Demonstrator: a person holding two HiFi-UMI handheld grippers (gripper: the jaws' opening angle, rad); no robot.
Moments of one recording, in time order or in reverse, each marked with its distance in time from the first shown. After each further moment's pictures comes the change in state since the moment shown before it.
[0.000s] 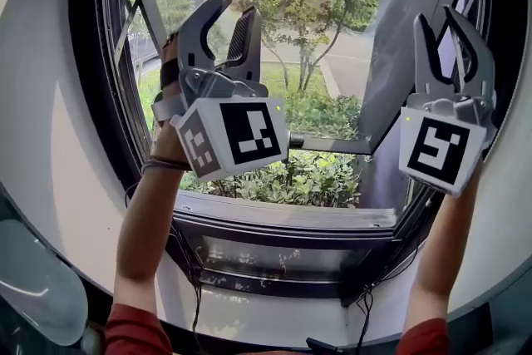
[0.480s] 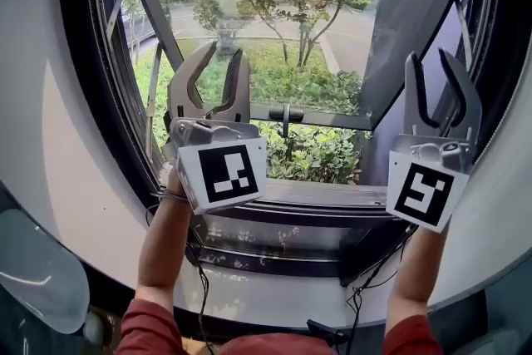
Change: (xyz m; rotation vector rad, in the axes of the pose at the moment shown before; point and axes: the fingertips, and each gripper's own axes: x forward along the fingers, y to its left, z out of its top) left arm -0.072 -0.052 -0.061 -0.272 0.108 -0.071; right arm -0.069 0.057 -0.026 0.170 0.042 0.088
